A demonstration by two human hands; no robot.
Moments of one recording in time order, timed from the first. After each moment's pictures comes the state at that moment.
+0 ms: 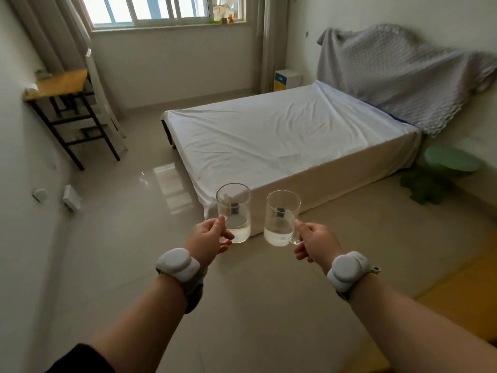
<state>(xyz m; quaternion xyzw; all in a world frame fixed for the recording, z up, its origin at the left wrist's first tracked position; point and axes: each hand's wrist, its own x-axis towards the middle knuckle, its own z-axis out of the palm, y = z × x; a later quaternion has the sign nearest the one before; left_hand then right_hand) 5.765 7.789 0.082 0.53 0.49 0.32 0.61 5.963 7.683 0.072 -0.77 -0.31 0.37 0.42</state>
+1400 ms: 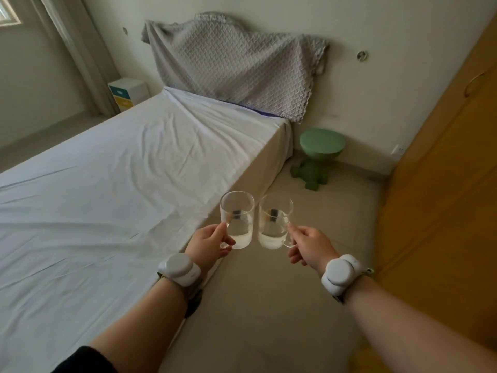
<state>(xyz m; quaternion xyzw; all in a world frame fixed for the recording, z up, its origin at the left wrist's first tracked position) 6.397 8.057 0.034 0.69 0.32 0.08 0.65 6.487 7.850 0.057 -0.83 -0.07 0.26 0.50</state>
